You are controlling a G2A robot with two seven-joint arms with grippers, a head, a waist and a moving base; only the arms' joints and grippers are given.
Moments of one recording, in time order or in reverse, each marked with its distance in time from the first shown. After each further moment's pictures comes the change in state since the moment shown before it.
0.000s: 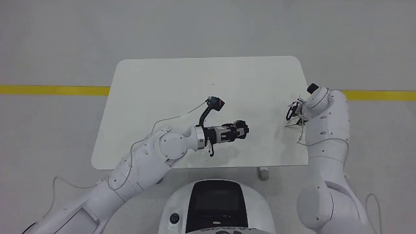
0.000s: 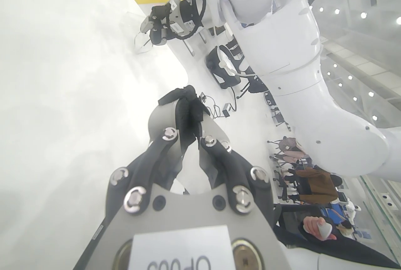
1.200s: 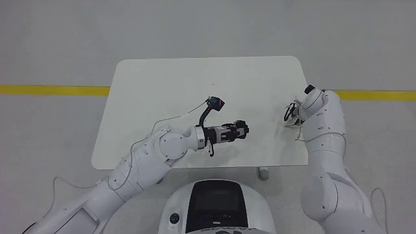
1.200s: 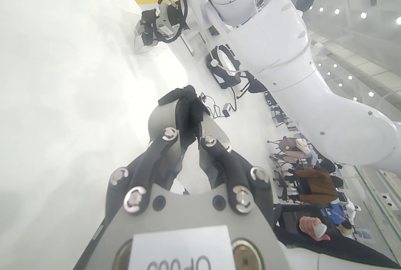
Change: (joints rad) left arm 0.000 0.000 0.000 0.000 0.000 0.000 0.000; right arm 0.072 0.027 0.000 0.199 0.000 0.000 -0.129
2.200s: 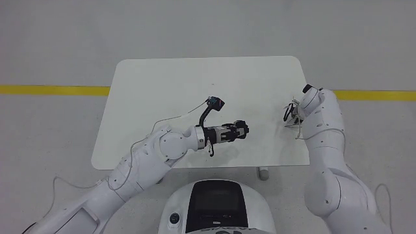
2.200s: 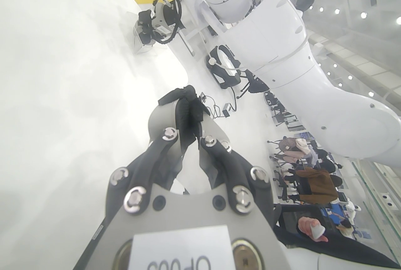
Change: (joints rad) left arm 0.000 0.000 0.000 0.000 0.000 0.000 0.000; right arm 0.042 0.028 -0.047 0.102 0.000 0.000 -0.041
